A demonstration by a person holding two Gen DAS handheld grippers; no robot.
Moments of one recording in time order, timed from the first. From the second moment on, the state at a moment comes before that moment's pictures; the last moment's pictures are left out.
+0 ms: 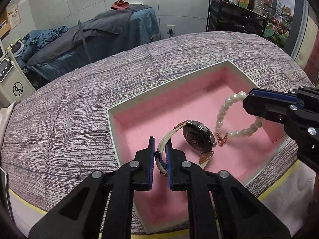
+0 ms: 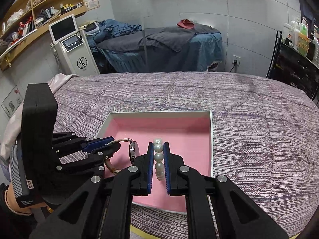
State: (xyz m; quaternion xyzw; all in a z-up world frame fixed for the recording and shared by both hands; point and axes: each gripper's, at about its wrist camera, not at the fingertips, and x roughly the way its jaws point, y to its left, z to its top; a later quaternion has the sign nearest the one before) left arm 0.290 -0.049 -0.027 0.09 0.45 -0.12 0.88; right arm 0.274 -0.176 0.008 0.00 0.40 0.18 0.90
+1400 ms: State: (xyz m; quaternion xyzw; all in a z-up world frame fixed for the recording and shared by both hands) left arm 0.139 -0.010 -0.020 0.04 0.34 -0.11 0.93; right arm 0.161 -0.214 -0.010 0.00 0.38 0.12 0.92
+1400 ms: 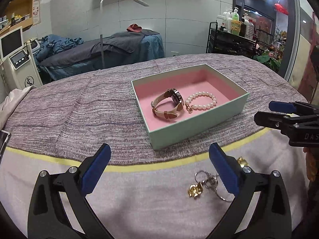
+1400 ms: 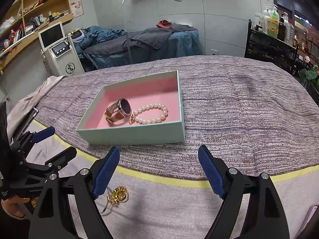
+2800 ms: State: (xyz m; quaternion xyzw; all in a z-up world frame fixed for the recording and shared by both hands) left arm 0.097 -0.021 -0.058 0.06 0.40 -0.15 0.90; right arm 0.112 -0.178 -0.054 0.06 0.48 0.27 0.84
